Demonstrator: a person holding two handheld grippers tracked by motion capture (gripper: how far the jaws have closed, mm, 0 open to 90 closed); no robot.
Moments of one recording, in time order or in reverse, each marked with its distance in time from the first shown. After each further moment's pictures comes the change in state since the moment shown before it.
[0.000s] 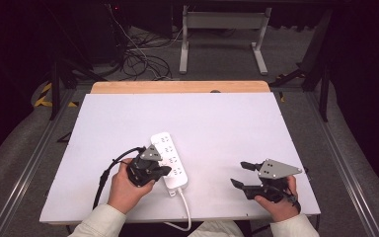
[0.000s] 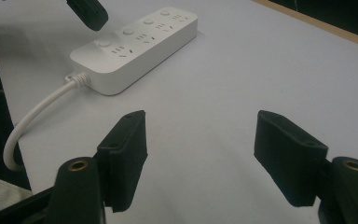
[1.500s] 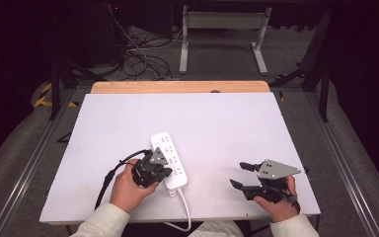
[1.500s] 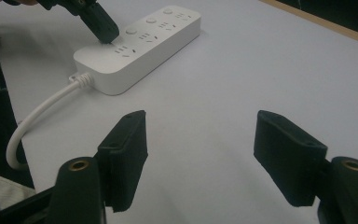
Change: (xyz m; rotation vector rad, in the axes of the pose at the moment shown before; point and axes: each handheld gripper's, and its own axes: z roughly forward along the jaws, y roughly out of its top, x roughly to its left) left arm -0.004 0.000 0.015 0.068 0.063 0.054; right arm 0.001 0.000 0.001 0.007 0.008 -0.004
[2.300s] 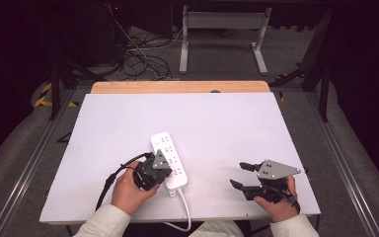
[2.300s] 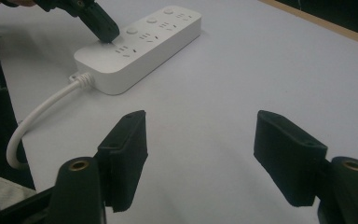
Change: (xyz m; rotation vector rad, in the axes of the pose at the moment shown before) left arm -0.011 -0.001 -0.001 -0.014 0.090 0.027; right arm 0.000 0.000 0.000 0.000 0.000 -0.002
